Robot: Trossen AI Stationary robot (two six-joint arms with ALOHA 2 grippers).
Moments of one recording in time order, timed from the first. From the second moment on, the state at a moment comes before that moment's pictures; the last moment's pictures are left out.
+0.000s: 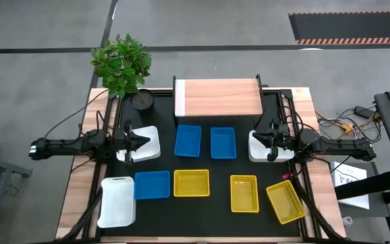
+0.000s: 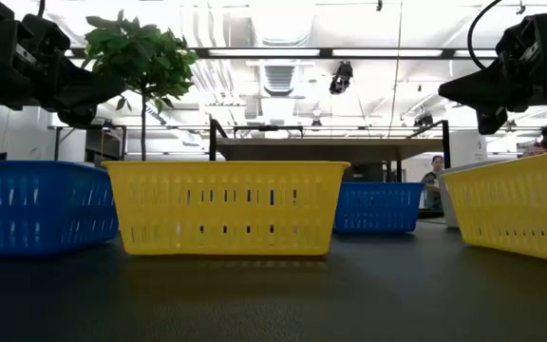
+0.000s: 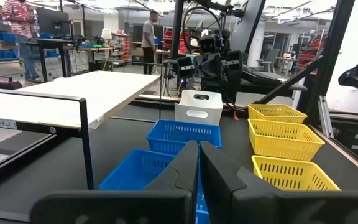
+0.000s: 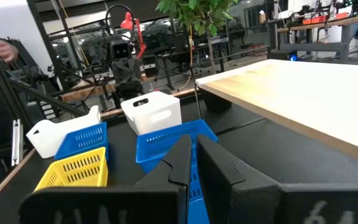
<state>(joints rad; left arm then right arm) 0.01 0.06 0.00 0.04 -0.14 -0.07 -0.03 0.06 0.02 0.05 0.18 0.20</state>
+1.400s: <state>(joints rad) 0.00 0.19 0.00 0.70 -0.01 -0.36 -0.03 0.06 0.02 0.05 0.21 0.37</state>
